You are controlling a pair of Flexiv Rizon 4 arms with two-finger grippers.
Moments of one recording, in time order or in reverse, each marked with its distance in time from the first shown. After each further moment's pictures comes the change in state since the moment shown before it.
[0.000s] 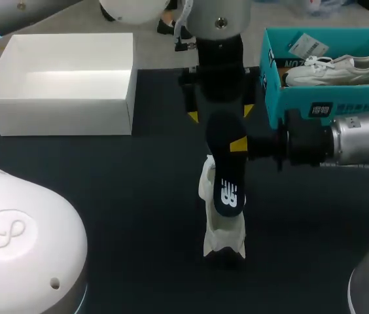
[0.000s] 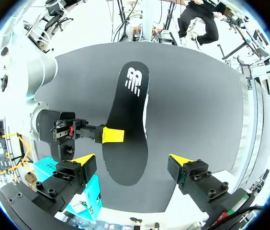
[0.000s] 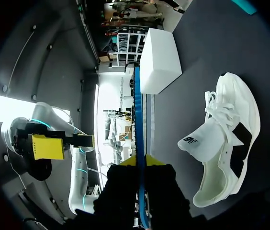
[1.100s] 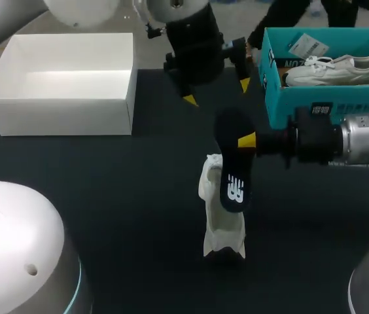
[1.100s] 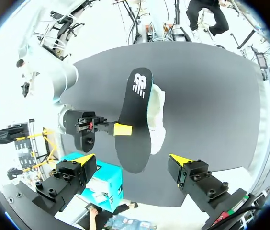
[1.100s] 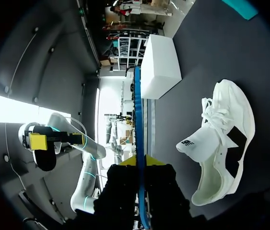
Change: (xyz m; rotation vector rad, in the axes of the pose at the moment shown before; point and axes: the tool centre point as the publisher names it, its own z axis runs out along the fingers) left arm 0.001 0.007 -0.049 -0.032 -0.272 0.041; right arm 0.004 0.006 -0.017 -0.041 0.006 -0.003
